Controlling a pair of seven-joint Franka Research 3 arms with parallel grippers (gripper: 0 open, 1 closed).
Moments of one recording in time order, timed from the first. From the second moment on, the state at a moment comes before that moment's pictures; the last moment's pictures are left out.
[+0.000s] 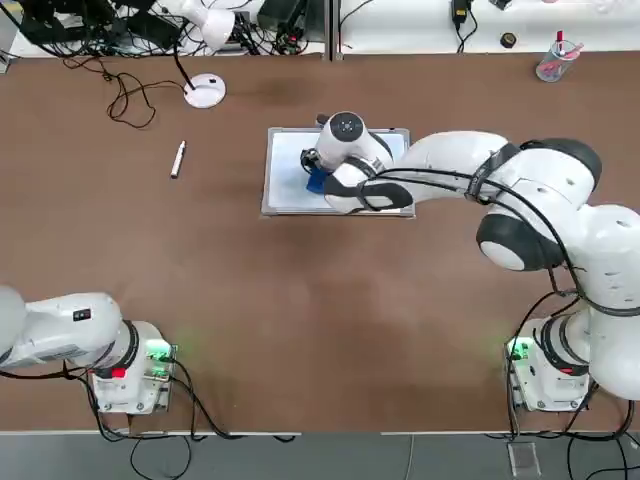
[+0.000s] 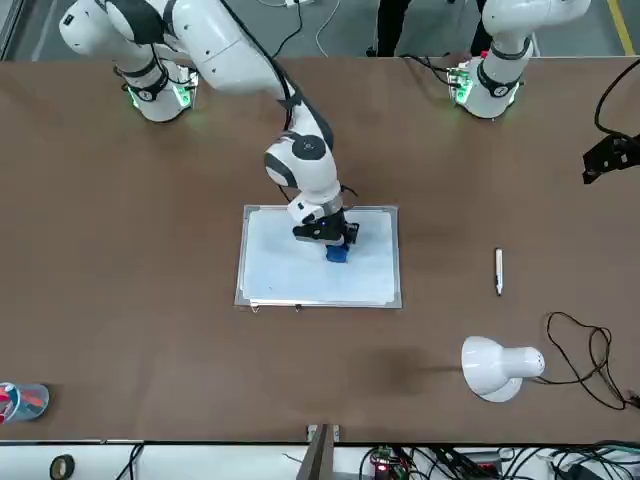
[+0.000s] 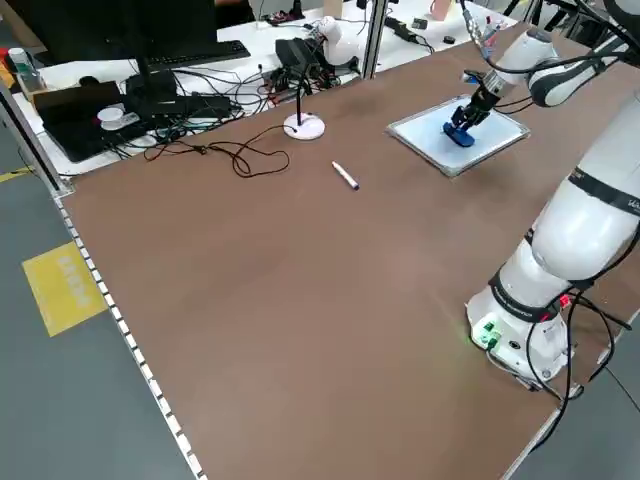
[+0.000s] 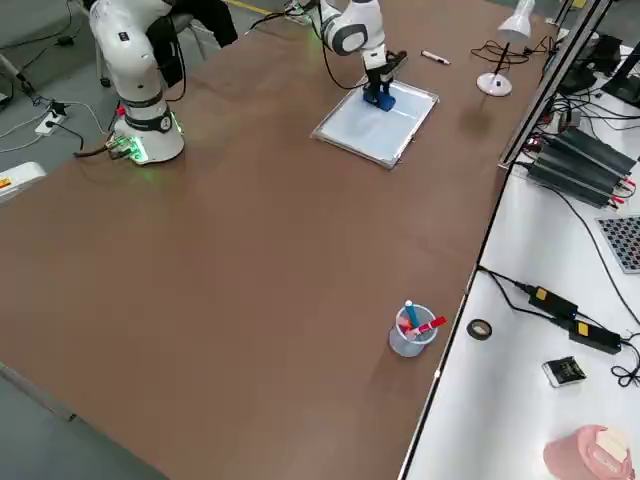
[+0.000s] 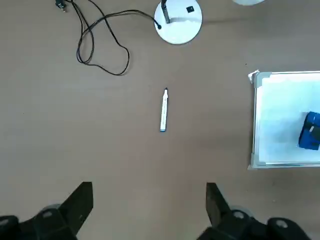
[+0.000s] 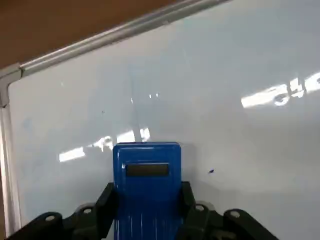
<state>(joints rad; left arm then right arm) 0.21 -0.03 -0.30 -1.57 0.02 1.57 -0.04 0.98 0.77 -0.17 -1.64 0.02 2.72 1.15</state>
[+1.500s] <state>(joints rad) 0.20 -0.03 -0.30 -1.57 0.02 1.57 -0.04 0.68 0.62 0.02 -1.84 0.02 2.64 0.91</state>
